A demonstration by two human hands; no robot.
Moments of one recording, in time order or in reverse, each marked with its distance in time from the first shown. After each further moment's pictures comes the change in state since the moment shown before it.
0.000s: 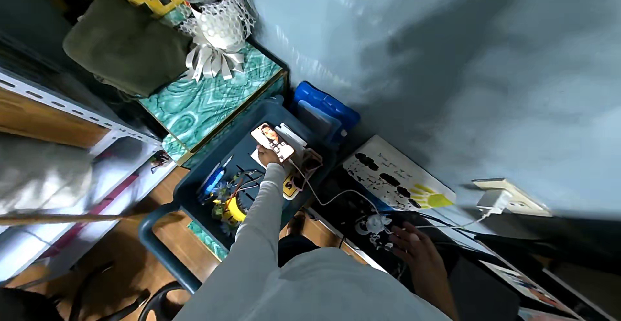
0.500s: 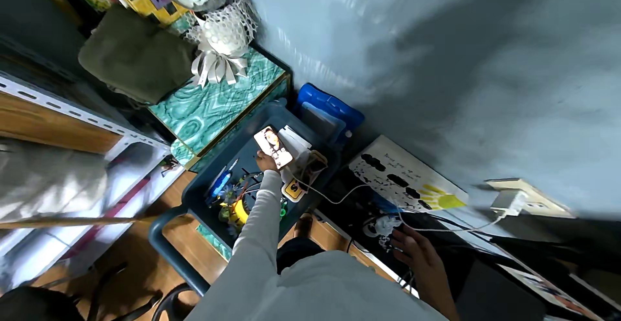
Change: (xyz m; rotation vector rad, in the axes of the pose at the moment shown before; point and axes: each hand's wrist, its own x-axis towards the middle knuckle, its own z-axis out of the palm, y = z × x) left_hand 0.003 0.002 -0.029 0.048 -0.044 0.010; right_hand -0.001 0.011 0.009 -0.059 -0.043 -0.024
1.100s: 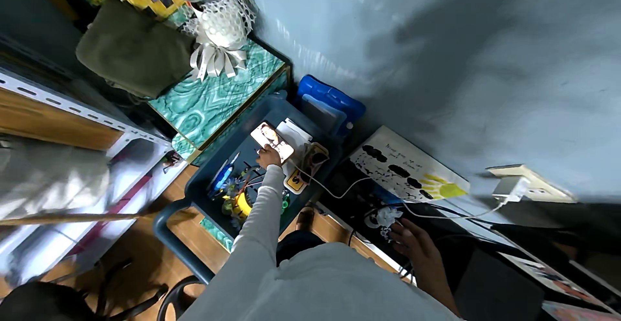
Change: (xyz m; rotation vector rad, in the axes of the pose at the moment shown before) left_hand -0.012 0.007 -0.009 0.339 0.002 -0.016; right_hand -0.008 0.013 0.003 -0.029 -0.018 -0.014
